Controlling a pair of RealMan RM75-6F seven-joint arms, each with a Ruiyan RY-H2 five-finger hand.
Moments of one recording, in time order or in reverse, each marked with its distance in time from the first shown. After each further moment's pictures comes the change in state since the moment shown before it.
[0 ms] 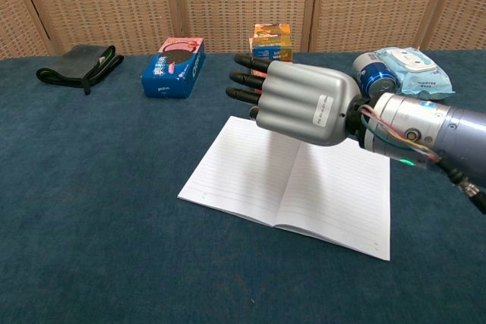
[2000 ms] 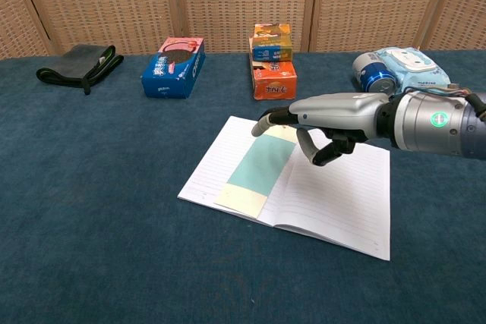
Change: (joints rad) left arm -0.023 0.018 0.014 -0.017 0.002 -0.047 -0.012; right arm 0.023 0.156 0.010 -0.158 0.309 -0.255 1.189
